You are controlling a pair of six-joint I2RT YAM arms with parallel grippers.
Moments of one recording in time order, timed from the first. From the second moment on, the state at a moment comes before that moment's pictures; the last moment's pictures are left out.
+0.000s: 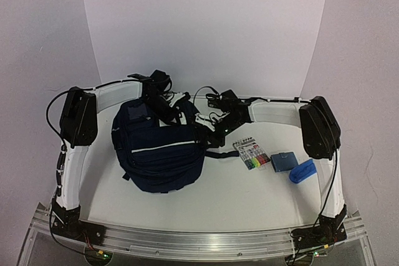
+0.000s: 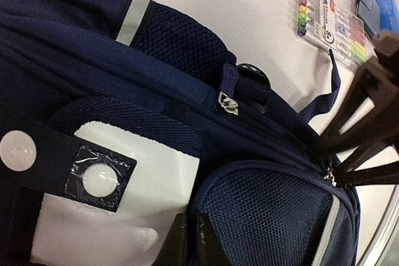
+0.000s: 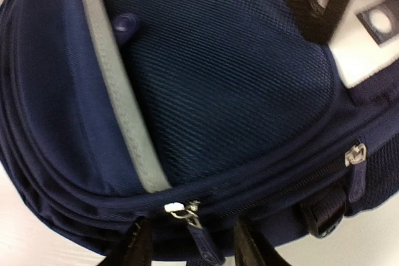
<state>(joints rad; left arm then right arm) -0.53 2.25 1.97 -0.83 0.42 0.24 0.67 2.21 1.72 -0.52 -0.52 -0.68</state>
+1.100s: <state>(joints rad) -0.54 2.30 2.06 -0.91 0.37 0.15 0.69 2.12 1.59 -0.50 -0.51 -0.58</state>
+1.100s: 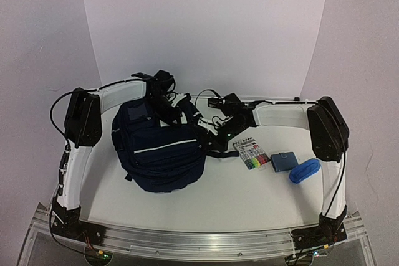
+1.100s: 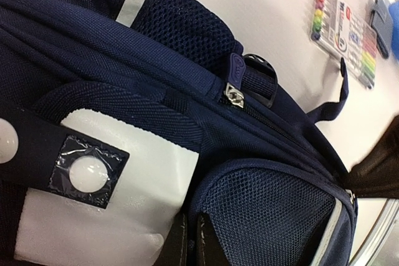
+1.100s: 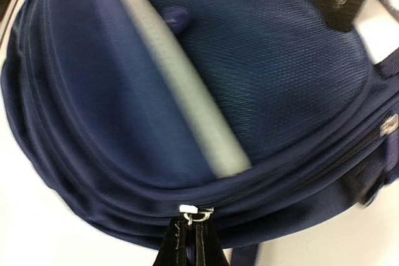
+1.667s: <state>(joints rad) -0.53 2.37 2.20 -0.99 0.32 -0.13 0.84 1.99 1.42 -0.28 -0.34 -0.08</state>
